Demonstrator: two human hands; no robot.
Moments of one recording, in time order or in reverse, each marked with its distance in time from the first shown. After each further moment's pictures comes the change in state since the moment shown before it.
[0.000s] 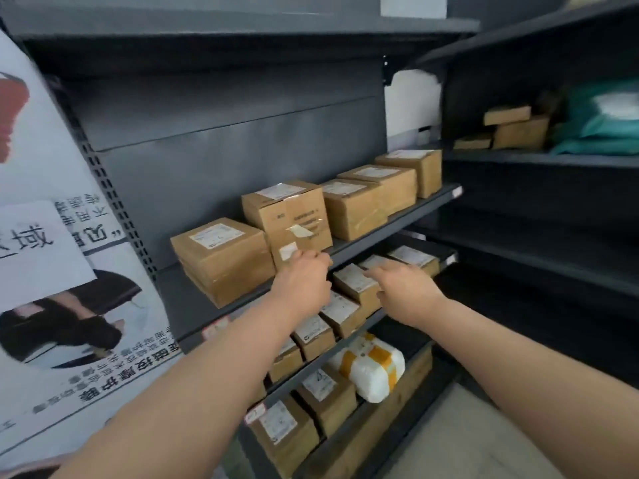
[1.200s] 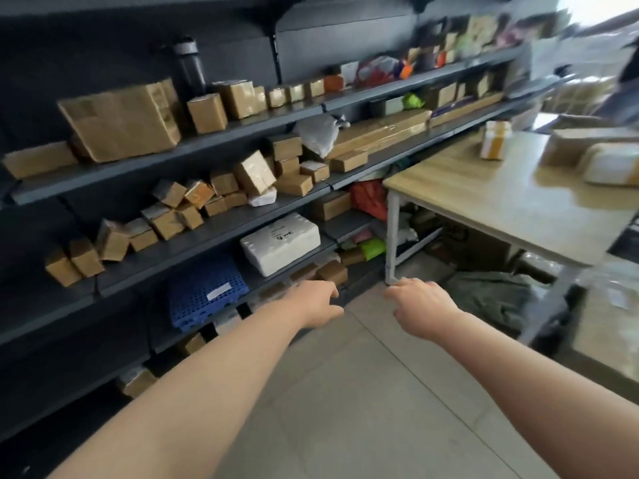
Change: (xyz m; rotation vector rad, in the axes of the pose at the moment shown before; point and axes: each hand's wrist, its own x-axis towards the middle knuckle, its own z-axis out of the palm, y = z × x) left_hand -0.326 0.776 0.035 -0.098 -0.651 1.474; right_hand -0.843 0.175 -0.133 -0.210 -0.187 1.583
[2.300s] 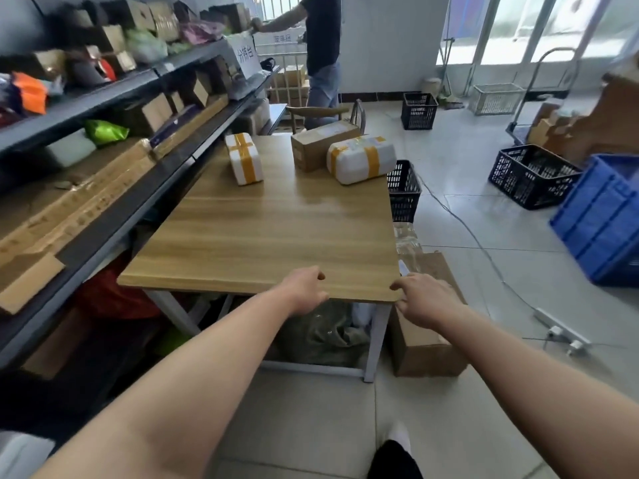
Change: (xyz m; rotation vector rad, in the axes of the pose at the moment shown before) left_hand 0.482 0.383 -0.033 0.068 -0.256 0.631; right_hand 0.068 0.464 0.036 0.255 -0.102 1.008
